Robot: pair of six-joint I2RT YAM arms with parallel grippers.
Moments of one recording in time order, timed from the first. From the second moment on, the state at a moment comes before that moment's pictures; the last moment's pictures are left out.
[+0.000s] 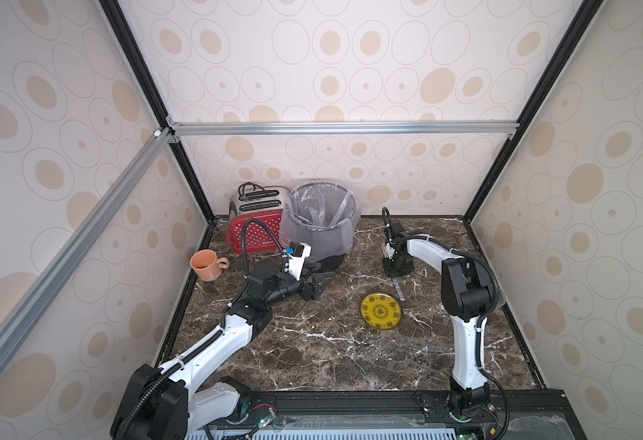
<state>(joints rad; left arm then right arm) -0.44 1.14 0.64 0.32 0.54 -0.27 0.27 2.15 1.63 -0.87 0.06 0.13</state>
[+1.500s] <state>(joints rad) -0.53 1.59 1.35 0.09 0.32 -0.49 0.62 1.36 1.15 -0.24 -0.08 0.13</state>
